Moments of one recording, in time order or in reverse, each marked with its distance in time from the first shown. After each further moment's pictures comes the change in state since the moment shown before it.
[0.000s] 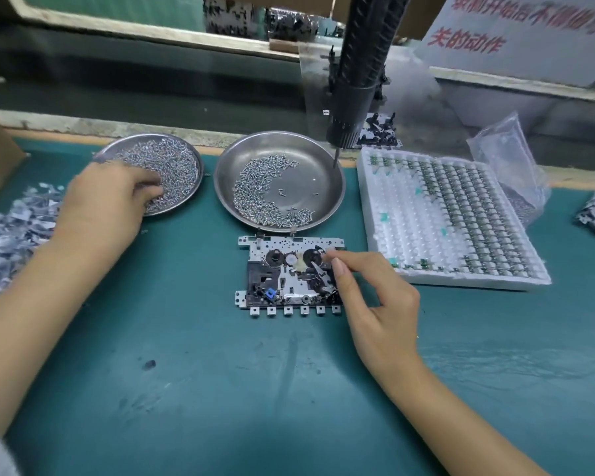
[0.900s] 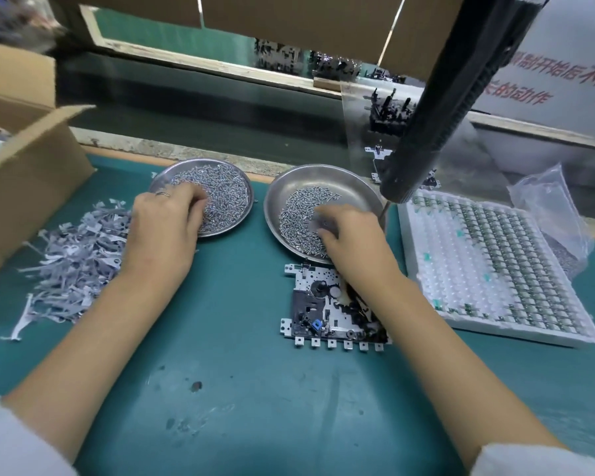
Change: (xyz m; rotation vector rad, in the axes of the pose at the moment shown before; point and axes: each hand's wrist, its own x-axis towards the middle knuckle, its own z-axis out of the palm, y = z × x) left_hand -0.014 -0.008 0.009 -0.207 0.262 0.032; right_hand 0.107 0.006 0.071 -0.517 -0.475 0.046
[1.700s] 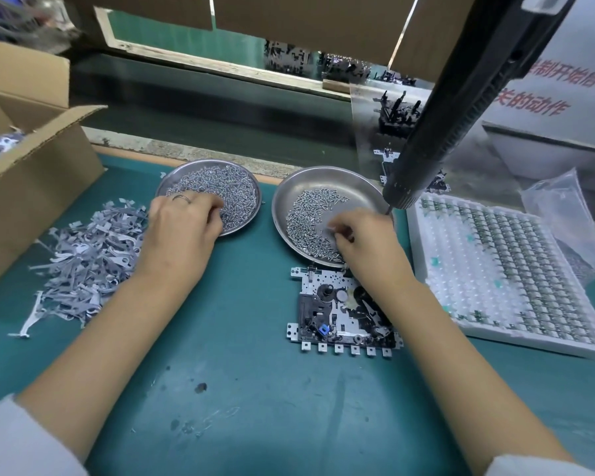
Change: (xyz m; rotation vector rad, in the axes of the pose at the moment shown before) left_hand 0.000 0.003 0.008 0.085 -0.041 0.085; right_hand 0.003 0.011 0.001 0.004 -0.026 -0.017
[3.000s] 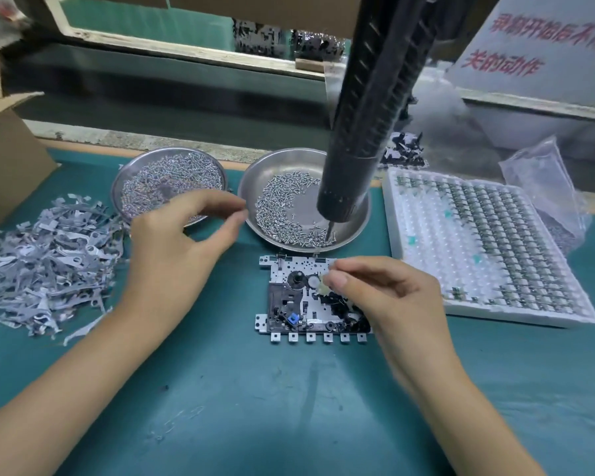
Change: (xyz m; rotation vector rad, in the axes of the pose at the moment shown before) left_hand -0.027 0.066 -0.024 -0.637 0.048 -0.080; right_hand -0.103 -0.014 -0.031 1.188 0.135 0.362
